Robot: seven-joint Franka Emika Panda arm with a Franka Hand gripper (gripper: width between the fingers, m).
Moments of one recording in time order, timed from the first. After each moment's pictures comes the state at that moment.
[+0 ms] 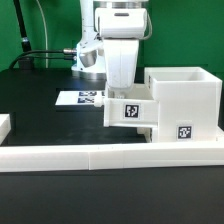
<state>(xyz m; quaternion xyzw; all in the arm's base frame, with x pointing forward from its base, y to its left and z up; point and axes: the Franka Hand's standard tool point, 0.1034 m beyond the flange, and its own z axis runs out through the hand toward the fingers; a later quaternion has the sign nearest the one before) 0.528 0.004 0.059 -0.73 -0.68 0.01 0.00</state>
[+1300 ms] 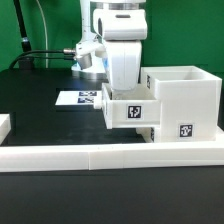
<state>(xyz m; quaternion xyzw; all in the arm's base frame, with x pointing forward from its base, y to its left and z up) 0.531 -0.003 0.059 -0.70 -0.72 0.02 0.01</state>
